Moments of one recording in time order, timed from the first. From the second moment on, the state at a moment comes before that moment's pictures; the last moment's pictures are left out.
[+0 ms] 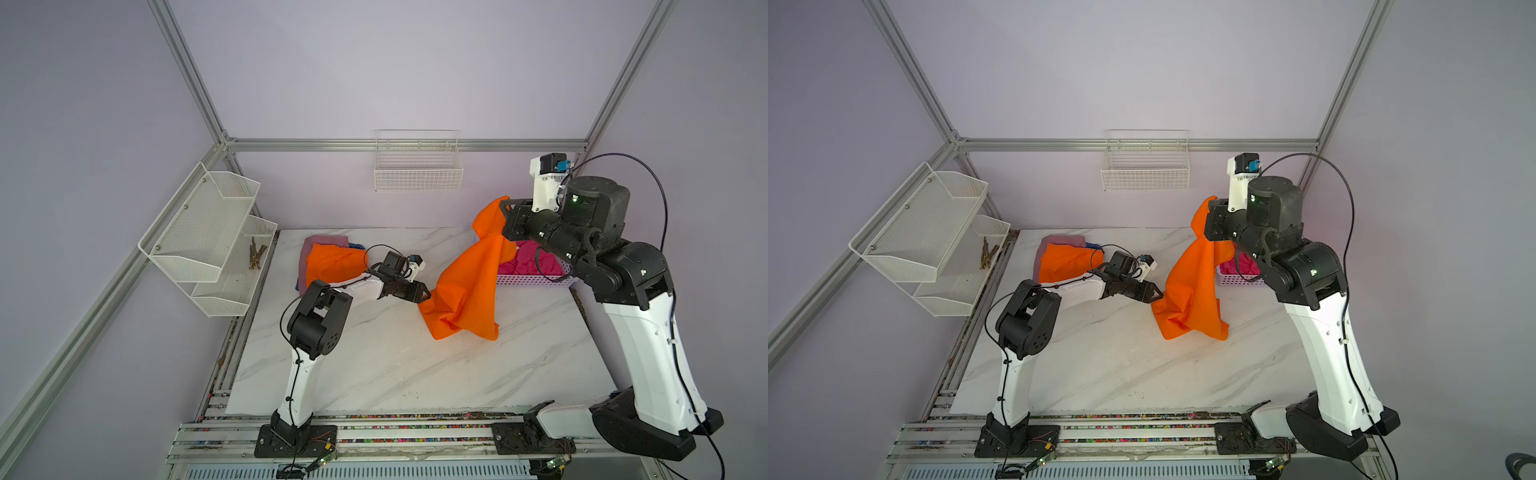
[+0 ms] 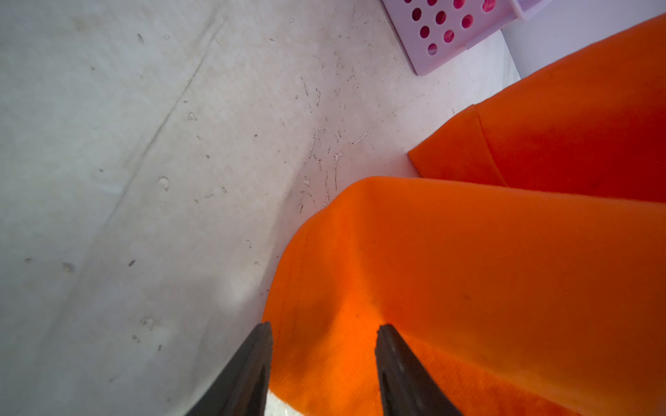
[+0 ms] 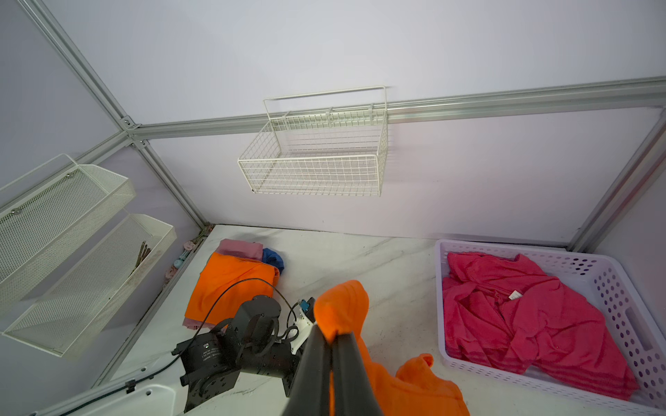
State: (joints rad) left arm -0.54 2.17 1.52 -0.20 0.53 -0.22; right arm 0.42 1.37 2.09 -0.97 0.12 0.24
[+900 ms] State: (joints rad) left arm -0.55 2.27 1.60 -0.21 0.54 -0.24; right arm 0.42 1.37 2.08 -0.97 0.12 0.24
